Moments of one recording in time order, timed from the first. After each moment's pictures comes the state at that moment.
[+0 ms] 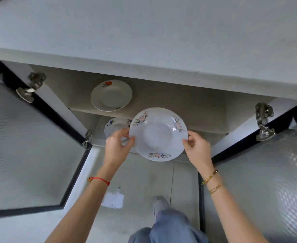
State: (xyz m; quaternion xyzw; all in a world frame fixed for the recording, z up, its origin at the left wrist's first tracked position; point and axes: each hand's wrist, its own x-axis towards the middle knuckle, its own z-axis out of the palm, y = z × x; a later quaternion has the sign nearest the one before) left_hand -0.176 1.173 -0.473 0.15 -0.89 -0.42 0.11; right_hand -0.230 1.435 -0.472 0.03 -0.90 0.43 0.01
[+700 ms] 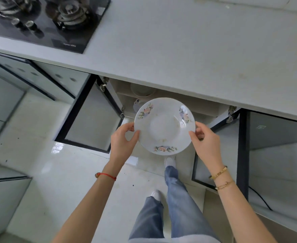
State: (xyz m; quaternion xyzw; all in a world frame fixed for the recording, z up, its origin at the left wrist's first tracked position) left_hand 0.025 1.163 -0.129 0.21 -0.86 -0.45 0.11; right_hand -0.059 1.421 -0.124 0.06 -0.89 0.46 -0.05
